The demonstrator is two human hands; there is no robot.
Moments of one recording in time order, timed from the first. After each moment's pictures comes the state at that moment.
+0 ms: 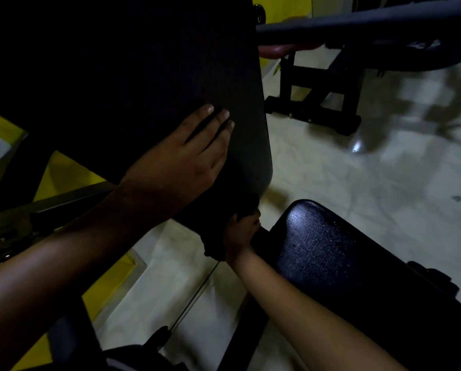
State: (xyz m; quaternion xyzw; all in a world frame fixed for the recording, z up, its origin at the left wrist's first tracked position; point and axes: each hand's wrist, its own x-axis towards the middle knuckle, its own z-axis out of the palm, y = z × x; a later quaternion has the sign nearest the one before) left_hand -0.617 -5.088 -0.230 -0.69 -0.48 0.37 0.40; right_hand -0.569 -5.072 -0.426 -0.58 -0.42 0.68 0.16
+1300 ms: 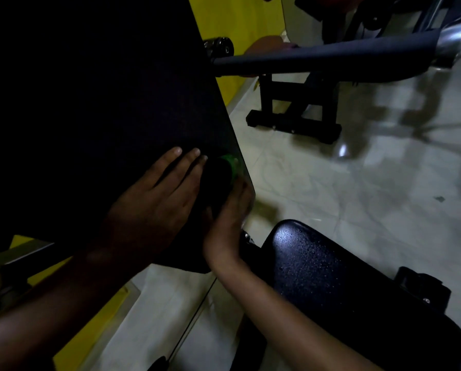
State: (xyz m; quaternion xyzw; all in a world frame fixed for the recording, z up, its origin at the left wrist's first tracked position) left_hand -0.609 -5.078 -0.229 -0.70 -0.55 0.29 0.33; right_hand -0.562 -5.030 -0.347 -0.46 -0.58 0.52 0.43
